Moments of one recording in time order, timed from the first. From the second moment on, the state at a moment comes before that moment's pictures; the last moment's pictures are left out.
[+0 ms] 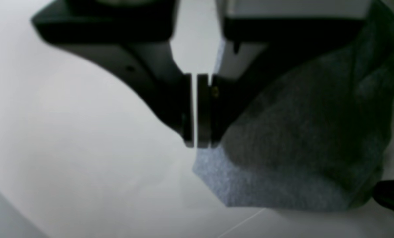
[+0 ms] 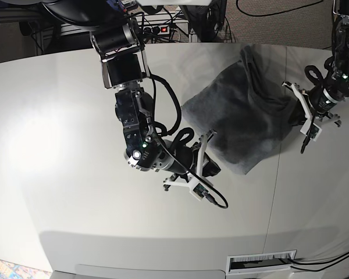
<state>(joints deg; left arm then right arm) 15.6 -35.3 -4.3 98.4 -29.0 -25.5 35.2 20.7 -5.8 -13.7 78.6 10.4 39.7 -47.5</state>
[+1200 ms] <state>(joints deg) 3.5 -33.4 -4.2 82.5 -31.8 -34.9 36.5 21.2 -5.7 -13.7 78.6 3.0 39.8 -43.6</state>
